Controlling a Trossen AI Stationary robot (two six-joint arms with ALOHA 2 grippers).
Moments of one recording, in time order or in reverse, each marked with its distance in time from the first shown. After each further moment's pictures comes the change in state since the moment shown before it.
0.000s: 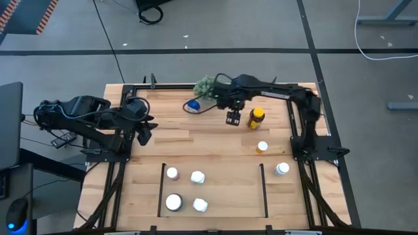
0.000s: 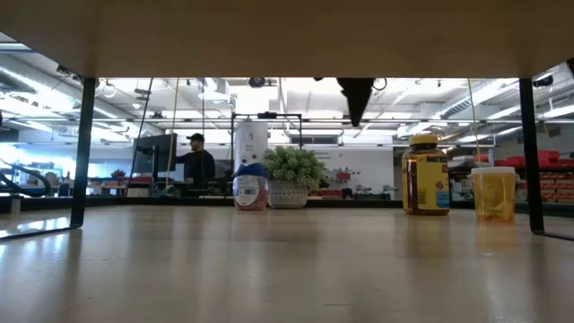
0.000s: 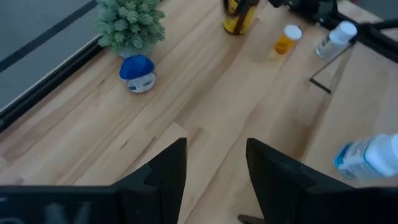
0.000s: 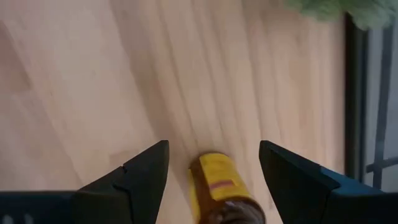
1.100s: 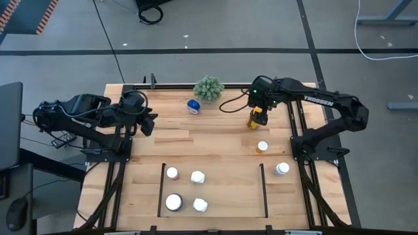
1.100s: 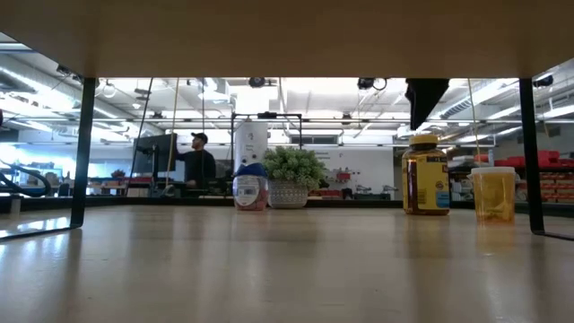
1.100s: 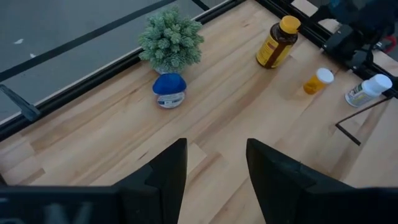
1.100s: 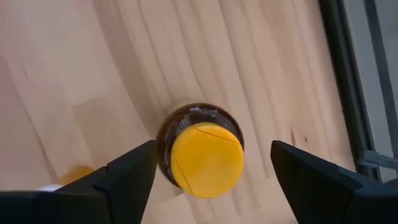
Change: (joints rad) left arm 0.058 0.000 0.000 0.002 -0.117 -0.108; right arm -0.178 -0.540 -0.638 0.285 -0.063 -0.123
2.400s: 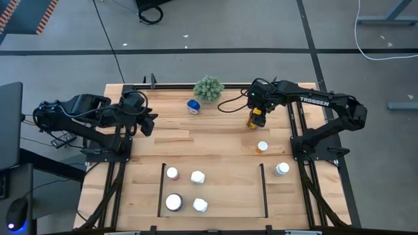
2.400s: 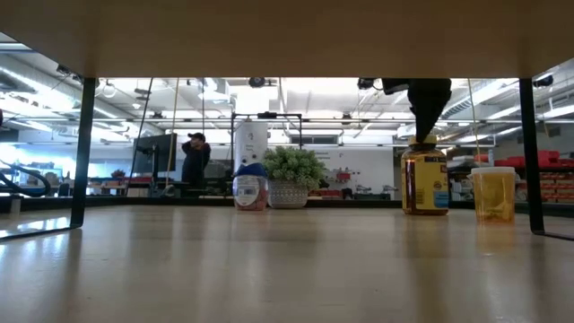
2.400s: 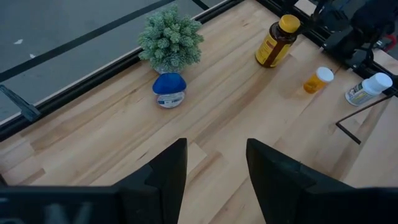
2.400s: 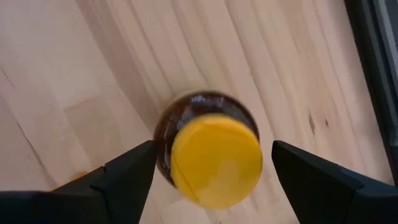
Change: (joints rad) left arm -0.001 0.000 0.000 -0.002 0.002 0.003; right arm -0.005 0.020 -0.065 0.039 -0.001 0.095
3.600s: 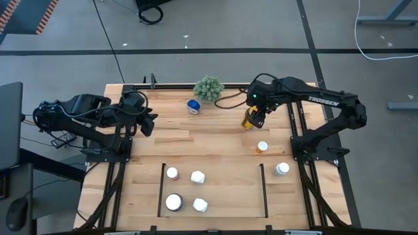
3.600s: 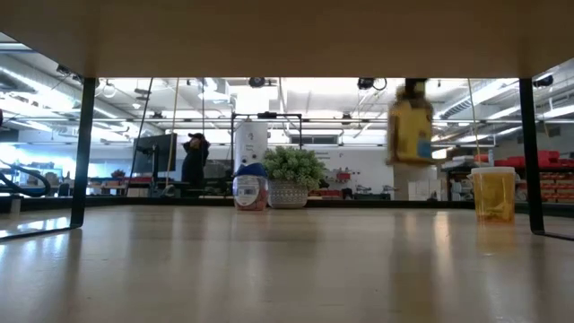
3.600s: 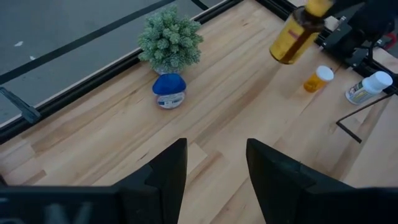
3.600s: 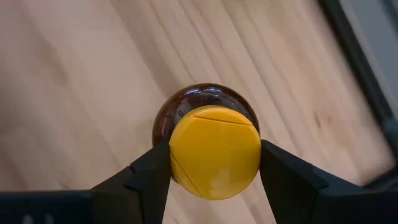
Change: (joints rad) left arm 0.000 0.000 0.000 0.002 0.000 0.010; right arm 0.206 0.004 0.315 -0.239 0.025 0.284
